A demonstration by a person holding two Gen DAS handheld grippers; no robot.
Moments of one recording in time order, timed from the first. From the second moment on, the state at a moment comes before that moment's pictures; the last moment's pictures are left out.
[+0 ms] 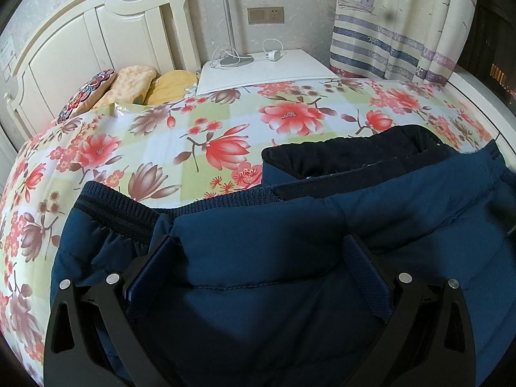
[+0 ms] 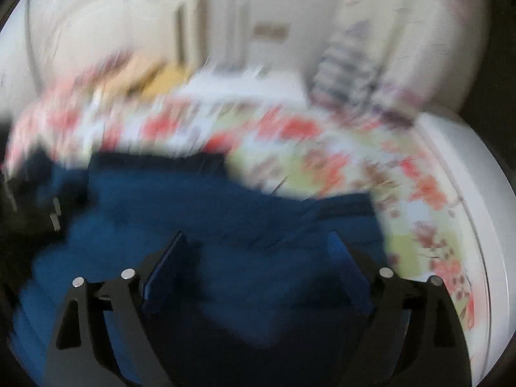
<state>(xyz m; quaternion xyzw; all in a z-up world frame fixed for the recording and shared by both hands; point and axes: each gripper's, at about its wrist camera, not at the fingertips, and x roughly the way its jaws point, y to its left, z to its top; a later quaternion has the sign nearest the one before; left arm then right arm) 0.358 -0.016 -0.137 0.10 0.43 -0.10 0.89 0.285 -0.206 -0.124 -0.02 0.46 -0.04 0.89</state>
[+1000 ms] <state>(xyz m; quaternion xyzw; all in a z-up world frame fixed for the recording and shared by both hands) 0.281 -0.018 -0.126 0.10 0.41 -0.08 0.91 0.216 -0.155 -0.112 -0.03 0.41 0.01 0.91</state>
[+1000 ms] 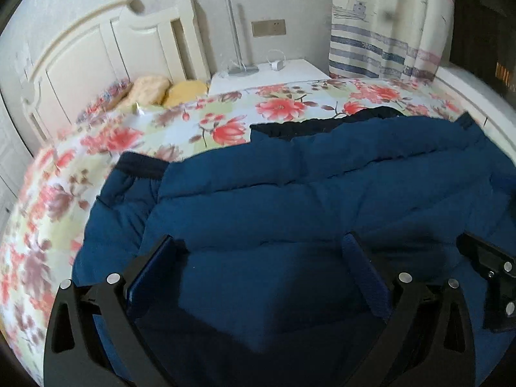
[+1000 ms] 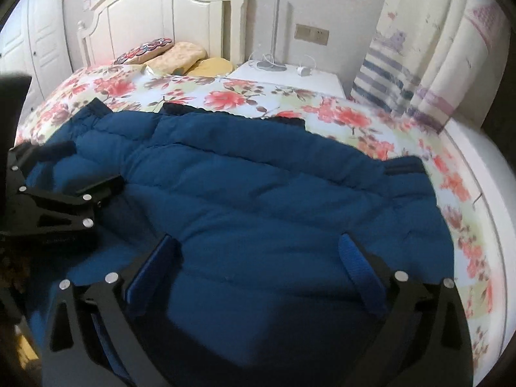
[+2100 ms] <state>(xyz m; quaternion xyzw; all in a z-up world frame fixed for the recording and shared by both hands) 0.198 -0.009 -0.137 0.12 0.36 -0.07 0.92 0.161 -0.130 -0.128 -0.06 0.40 0.02 0.92</state>
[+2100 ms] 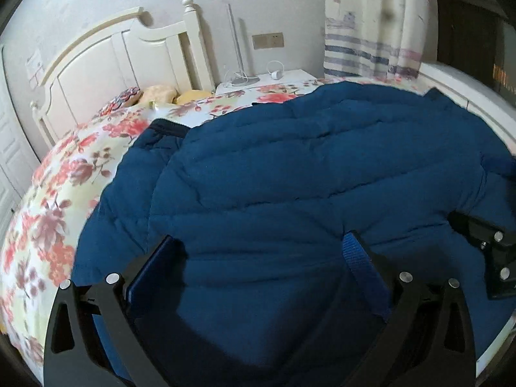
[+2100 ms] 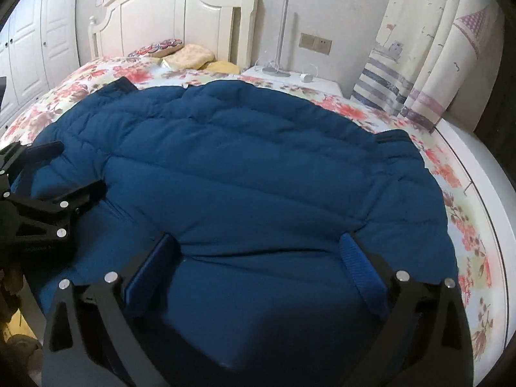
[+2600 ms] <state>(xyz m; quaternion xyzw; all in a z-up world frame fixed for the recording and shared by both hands) 0.172 0.074 -0.134 0.05 0.36 -0.03 0.93 0.127 -0.237 -0.132 0.08 0.40 -0.03 0.91</state>
